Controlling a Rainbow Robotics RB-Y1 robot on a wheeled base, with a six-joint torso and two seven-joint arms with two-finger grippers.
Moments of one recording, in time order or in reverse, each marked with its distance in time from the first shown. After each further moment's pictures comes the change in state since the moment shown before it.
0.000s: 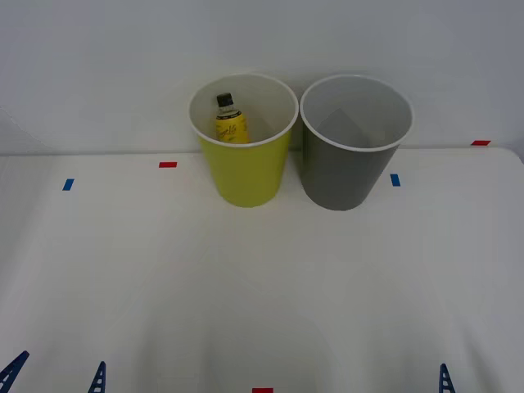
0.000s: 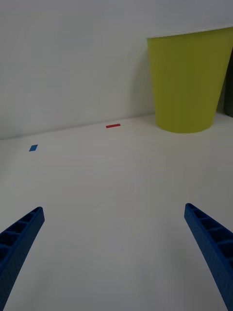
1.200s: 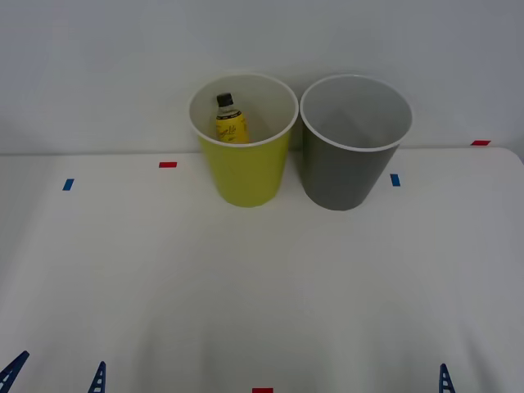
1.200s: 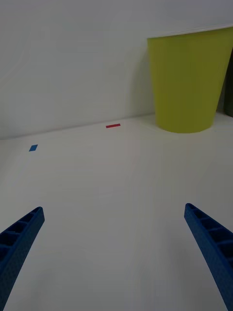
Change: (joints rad) right arm 0.000 0.000 0.000 0.000 0.000 0.000 0.000; left arm 0.000 0.000 0.000 0.000 0.000 0.000 0.000
